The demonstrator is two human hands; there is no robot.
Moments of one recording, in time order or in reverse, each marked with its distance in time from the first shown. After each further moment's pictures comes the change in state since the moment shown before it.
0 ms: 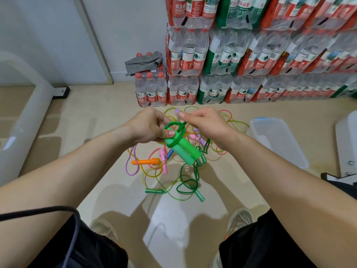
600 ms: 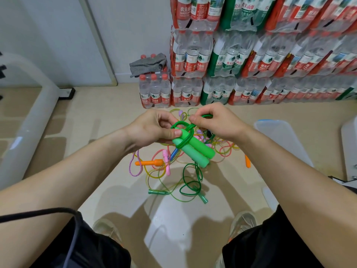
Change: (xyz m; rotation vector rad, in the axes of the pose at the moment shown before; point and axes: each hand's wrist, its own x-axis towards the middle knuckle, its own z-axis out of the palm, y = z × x) left_hand -0.017 0.001 -0.001 -0.309 -0.093 0.100; right_hand -0.001 -0.007 -0.023 -0.211 -0.080 -0.203
